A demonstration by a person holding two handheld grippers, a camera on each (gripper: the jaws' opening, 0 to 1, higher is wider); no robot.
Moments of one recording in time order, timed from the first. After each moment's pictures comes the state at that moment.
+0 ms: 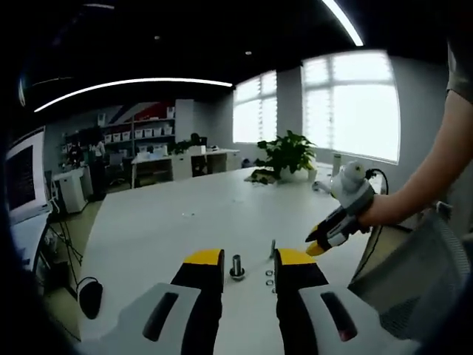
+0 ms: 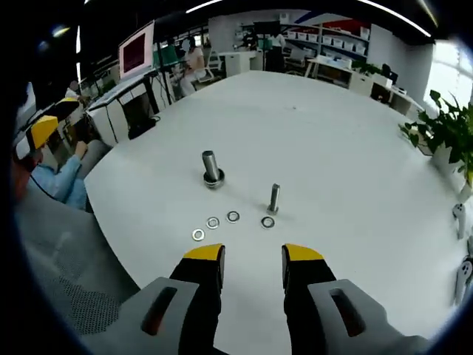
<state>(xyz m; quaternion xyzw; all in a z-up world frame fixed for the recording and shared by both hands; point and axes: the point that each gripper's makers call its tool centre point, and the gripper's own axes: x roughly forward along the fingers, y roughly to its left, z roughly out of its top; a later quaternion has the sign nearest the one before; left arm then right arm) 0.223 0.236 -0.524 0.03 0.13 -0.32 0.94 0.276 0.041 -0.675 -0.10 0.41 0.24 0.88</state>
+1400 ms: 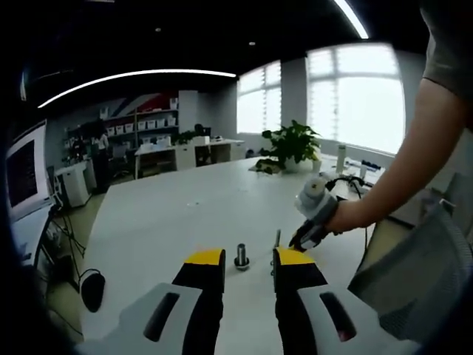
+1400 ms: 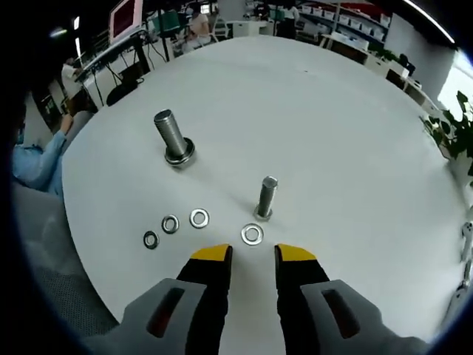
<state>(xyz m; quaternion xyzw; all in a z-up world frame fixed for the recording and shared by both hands) 0.226 0.243 -0.537 0.04 0.15 -0.31 0.94 0.321 0.043 -0.743 -0.16 0.48 0.24 0.83</state>
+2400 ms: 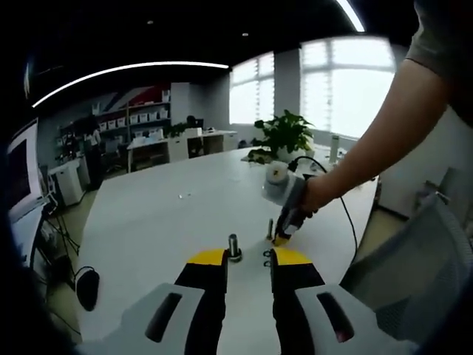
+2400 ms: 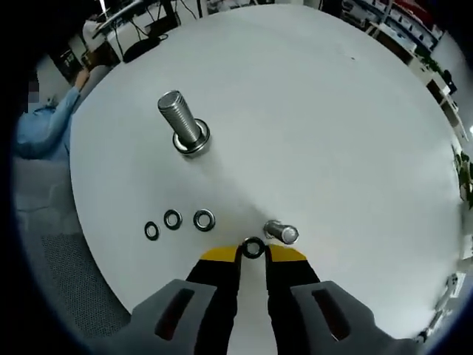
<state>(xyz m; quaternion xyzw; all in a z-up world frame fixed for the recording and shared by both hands) 0.219 0.232 -0.552 0.05 0.18 -0.33 0.93 0.329 0.055 -0.745 -0.24 0.56 0.31 0.73</state>
